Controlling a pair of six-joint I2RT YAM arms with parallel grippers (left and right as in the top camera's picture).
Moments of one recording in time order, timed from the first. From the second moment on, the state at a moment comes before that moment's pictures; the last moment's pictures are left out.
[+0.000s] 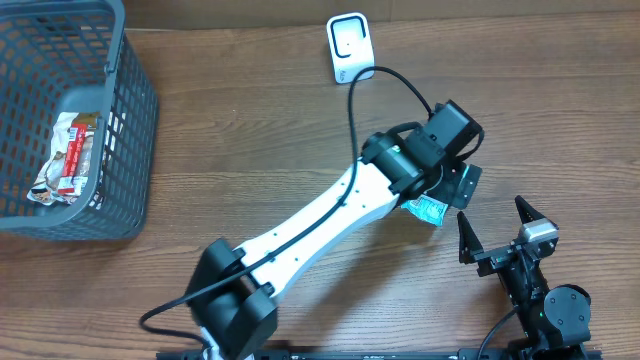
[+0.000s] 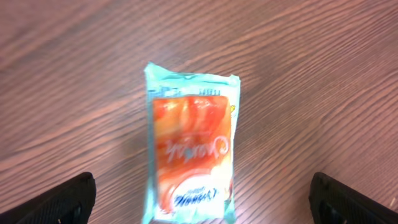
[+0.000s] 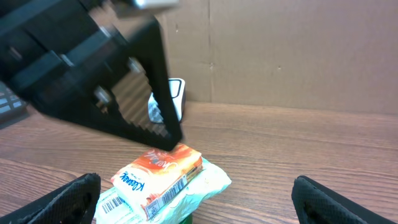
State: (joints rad) left arm -0.85 1.87 1.71 -0.87 0.00 -0.41; right arm 0.20 0.01 0.02 -0.03 -0.09 0.05
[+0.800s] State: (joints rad) left arm -0.69 1.85 1.71 -0.92 0.08 -0.38; right arm 0.20 0.01 0.02 -0.03 -0.08 0.05
